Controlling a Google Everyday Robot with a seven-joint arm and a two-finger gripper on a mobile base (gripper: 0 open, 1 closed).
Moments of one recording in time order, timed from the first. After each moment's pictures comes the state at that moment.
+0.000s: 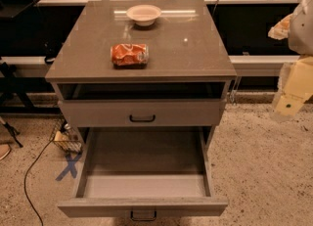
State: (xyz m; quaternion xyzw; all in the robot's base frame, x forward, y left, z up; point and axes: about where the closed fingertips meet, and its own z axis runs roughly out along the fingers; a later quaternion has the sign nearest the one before) arm 0.438 -0.217 0.976 -0.60 0.78 -0.03 0.16
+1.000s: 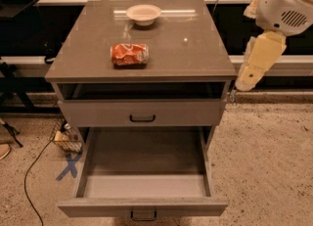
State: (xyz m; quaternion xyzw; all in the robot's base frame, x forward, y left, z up) arm 0.502 -0.184 0.986 -0.60 0.77 -0.04 0.21
